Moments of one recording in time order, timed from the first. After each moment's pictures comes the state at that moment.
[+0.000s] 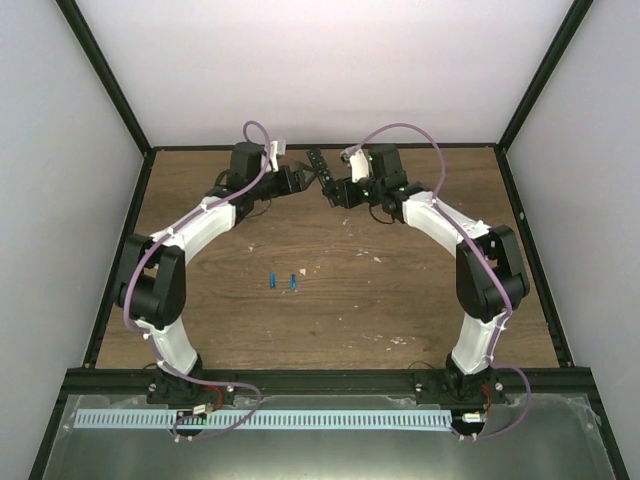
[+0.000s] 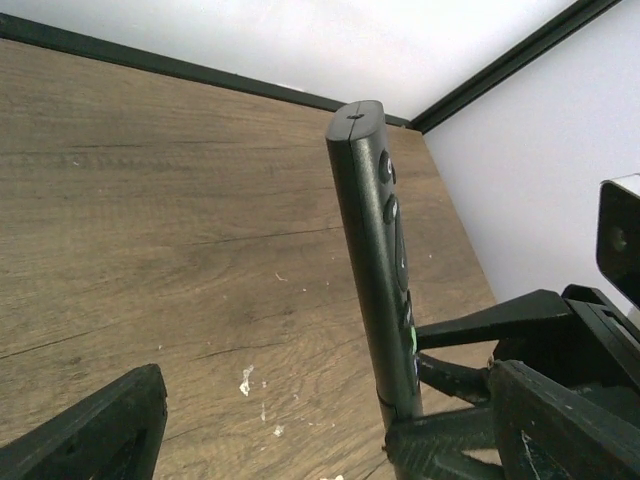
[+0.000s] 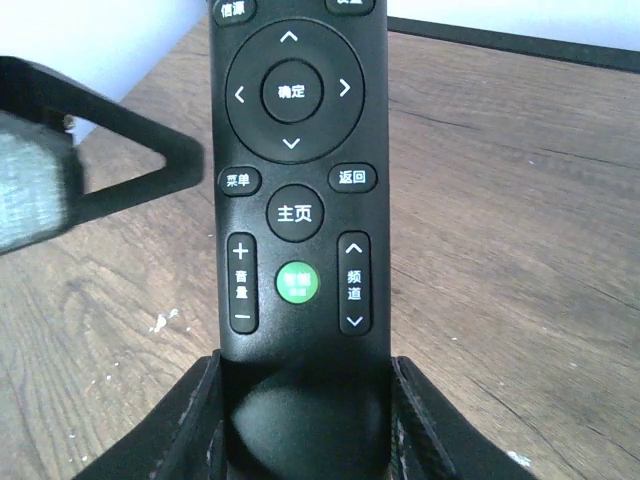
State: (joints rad) left arm -0.36 1.77 1.31 0.01 0.47 -0.60; right arm 0.42 1.81 1.37 -0.15 -0.44 0.11
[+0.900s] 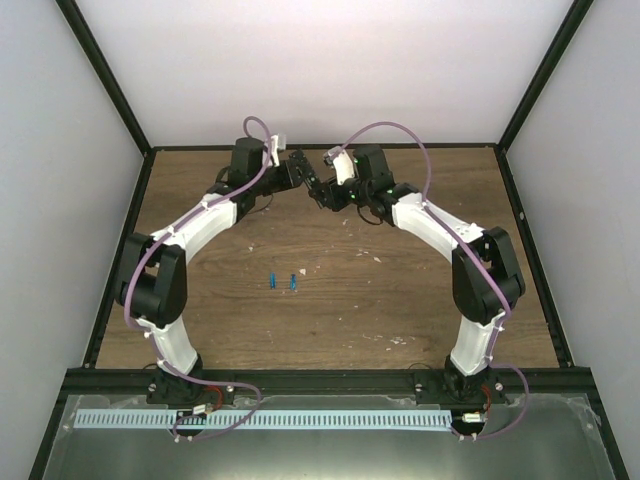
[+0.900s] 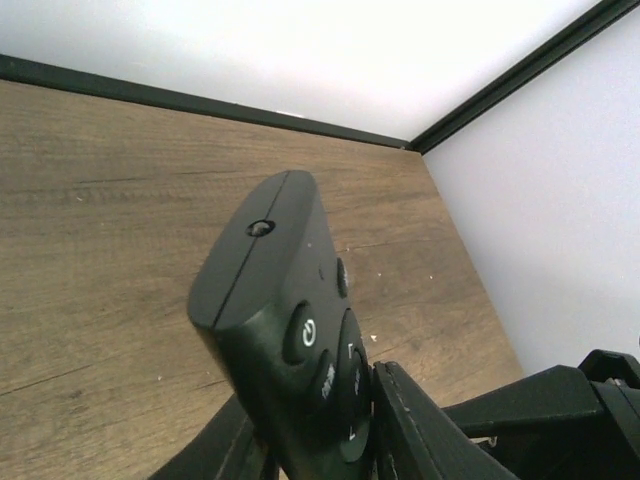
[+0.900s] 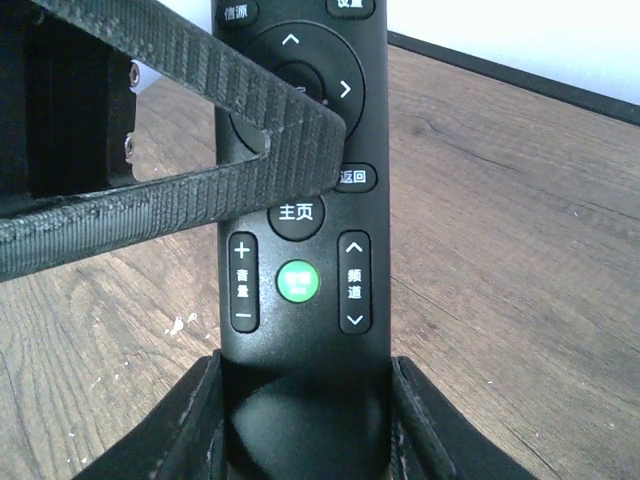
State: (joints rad) left arm -0.36 1.79 1.35 0.02 0.43 -0.60; right arm 0.51 1.81 1.41 -0.14 -0.40 0.04
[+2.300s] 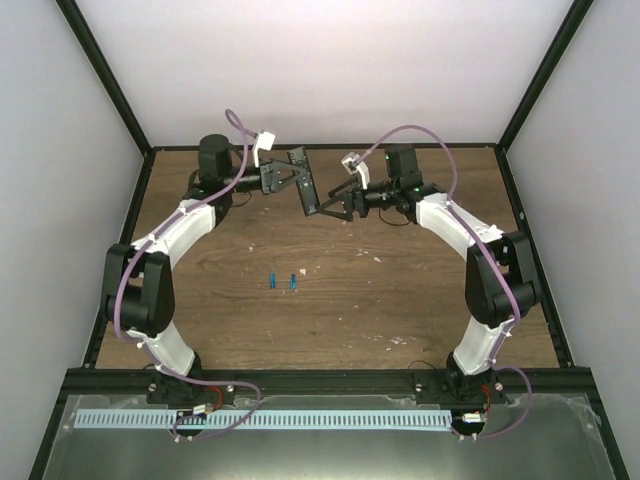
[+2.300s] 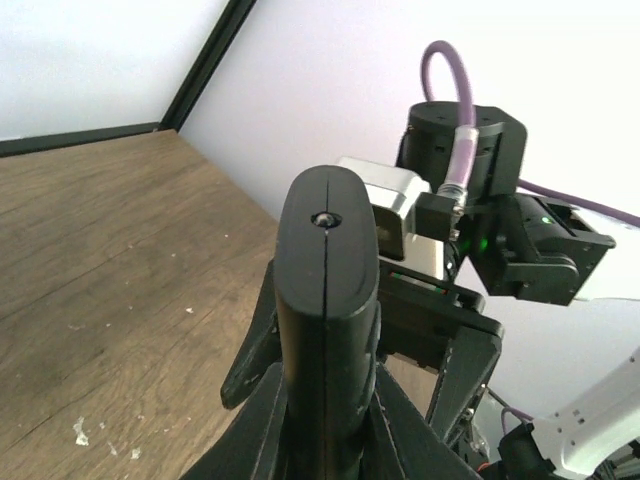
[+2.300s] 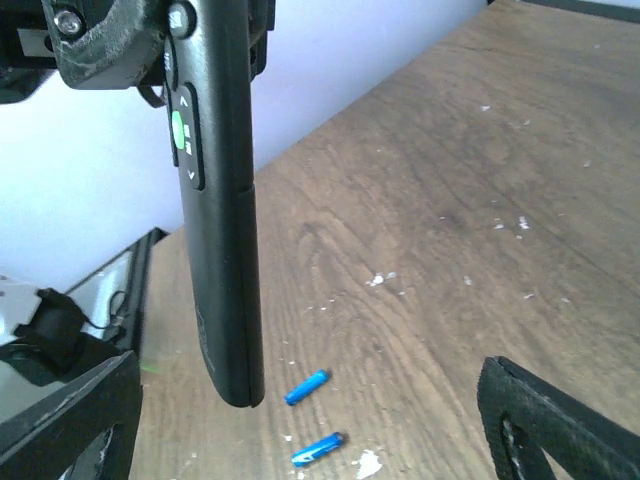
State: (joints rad) left arm -0.24 1.70 1.24 0.30 1.07 -0.53; right arm 0.35 1.75 1.31 -0.15 -1.00 -0.02
